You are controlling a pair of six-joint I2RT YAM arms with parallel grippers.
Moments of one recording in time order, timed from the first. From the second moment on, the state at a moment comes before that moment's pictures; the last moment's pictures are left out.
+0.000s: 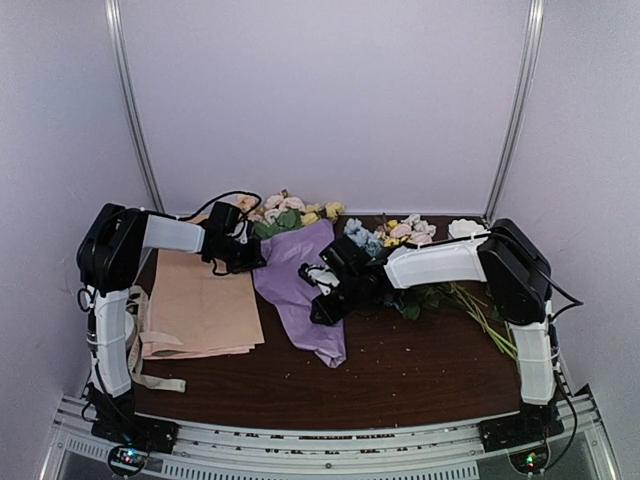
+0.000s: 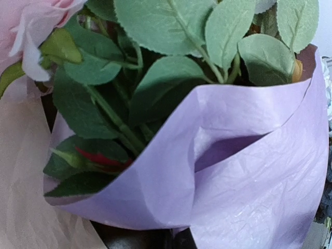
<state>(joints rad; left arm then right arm) -0.36 2.15 1.42 -0.12 0.30 -0.49 0.86 2.14 1.50 -0.34 -0.20 0.16</state>
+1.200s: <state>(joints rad) -0.51 1.93 1.17 -0.16 0.21 -0.25 0.92 1.89 1.14 -0.26 -0.42 0.28</state>
